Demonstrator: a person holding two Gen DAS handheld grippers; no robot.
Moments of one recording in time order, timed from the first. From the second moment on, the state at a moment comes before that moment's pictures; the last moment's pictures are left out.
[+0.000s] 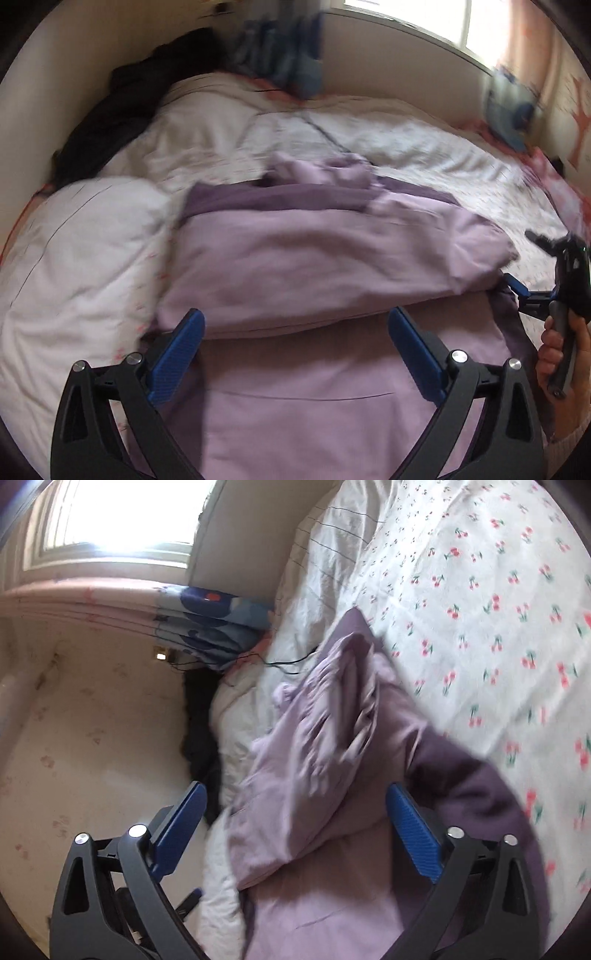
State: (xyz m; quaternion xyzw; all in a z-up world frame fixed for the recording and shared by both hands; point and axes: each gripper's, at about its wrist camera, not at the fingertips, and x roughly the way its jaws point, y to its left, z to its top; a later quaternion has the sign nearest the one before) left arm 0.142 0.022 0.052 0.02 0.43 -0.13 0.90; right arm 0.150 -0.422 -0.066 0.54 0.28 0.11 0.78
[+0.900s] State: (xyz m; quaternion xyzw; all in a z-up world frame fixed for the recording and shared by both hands) left arm 0.251 0.044 -0.037 -0.05 0.45 -0.06 0.89; right arm 0.203 -0.432 -0.082 0.38 0.32 0.10 0.86
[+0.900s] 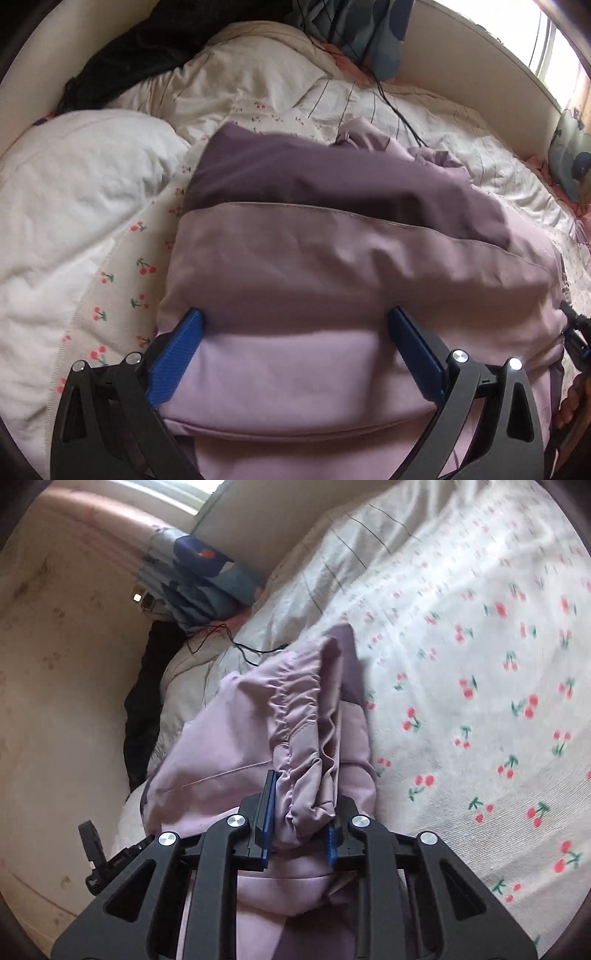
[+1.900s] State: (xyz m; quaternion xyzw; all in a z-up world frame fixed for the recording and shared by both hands) left arm -0.042 0.270 -0.018 -0.17 0.53 -0.14 0.82; right arm -0.143 -0.446 -0.091 0.40 0.50 0.20 0.73
